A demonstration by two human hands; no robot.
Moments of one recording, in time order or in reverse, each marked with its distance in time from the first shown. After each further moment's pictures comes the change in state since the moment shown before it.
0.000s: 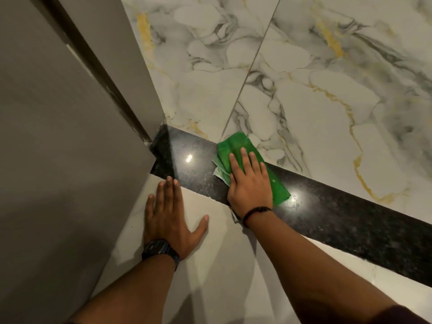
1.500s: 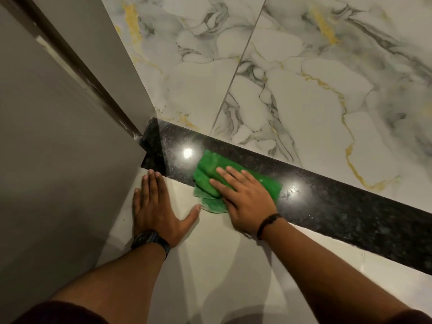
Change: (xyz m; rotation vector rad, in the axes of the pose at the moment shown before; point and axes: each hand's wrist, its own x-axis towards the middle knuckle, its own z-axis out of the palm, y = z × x) left_hand 0.004 -0.003 0.004 -0.010 0.058 -0.084; right_hand -0.042 0.034 -0.001 0.063 -0.036 -0.451
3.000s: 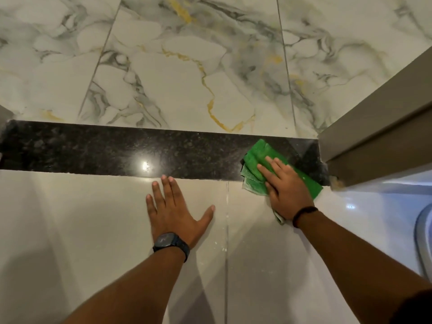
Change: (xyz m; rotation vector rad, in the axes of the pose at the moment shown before) left_hand -0.158 0.252 0.061 0.044 -0.084 0.247; right_hand -0.331 0.185 -0.058 -0.018 0.210 0.529
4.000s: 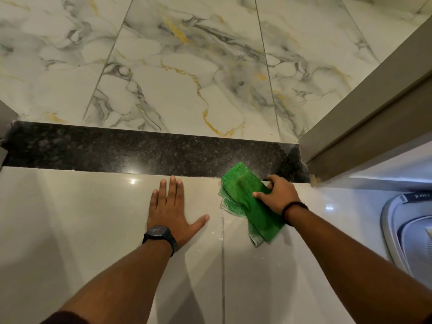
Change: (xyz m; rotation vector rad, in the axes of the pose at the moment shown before) left_hand -0.007 -0.024 -0.003 0.025 -0.069 0.256; right_hand -0.015 -0.044 -0.044 0.188 -0.252 0.645
